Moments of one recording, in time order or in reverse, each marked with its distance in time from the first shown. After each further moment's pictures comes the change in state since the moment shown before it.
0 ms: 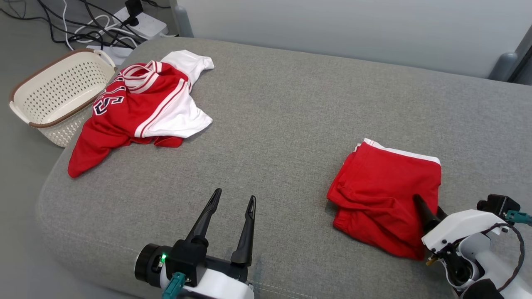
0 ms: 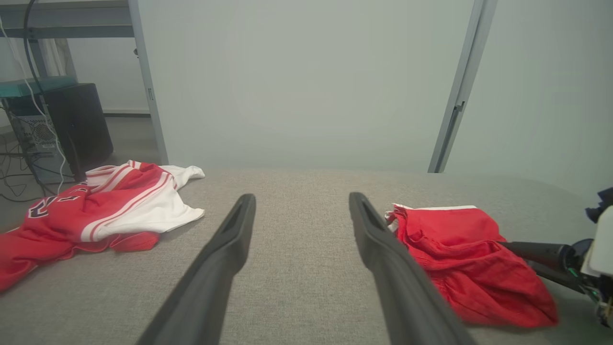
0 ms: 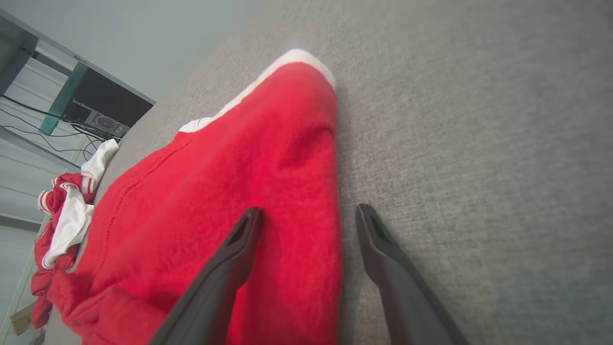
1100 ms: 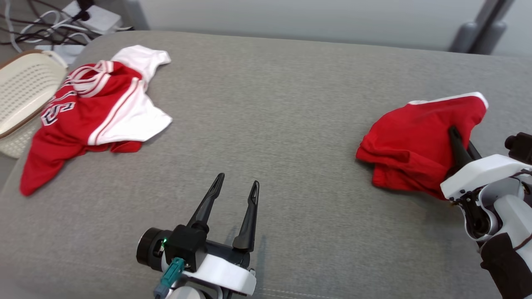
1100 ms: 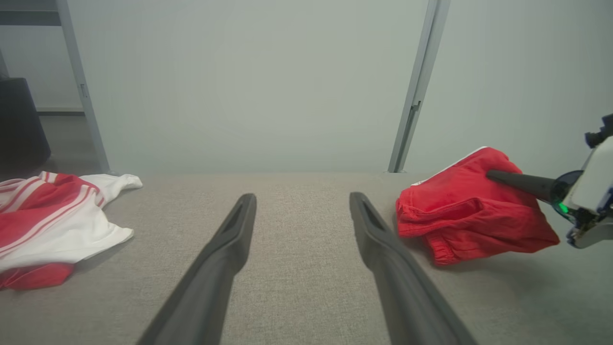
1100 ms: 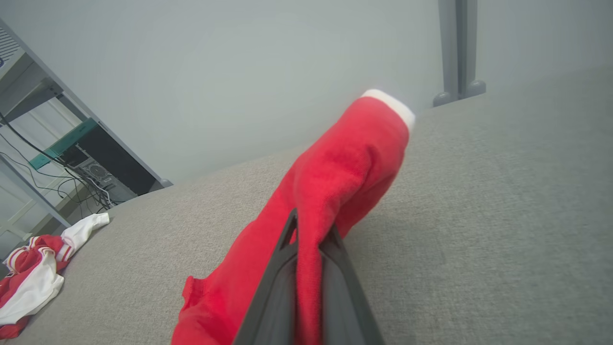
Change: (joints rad) left arm -0.059 -0.001 -0.009 0.005 -0.031 -0.011 0.000; right arm -0.158 -0.085 0.018 -0.083 -0.201 0.000 -0.143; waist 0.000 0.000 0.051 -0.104
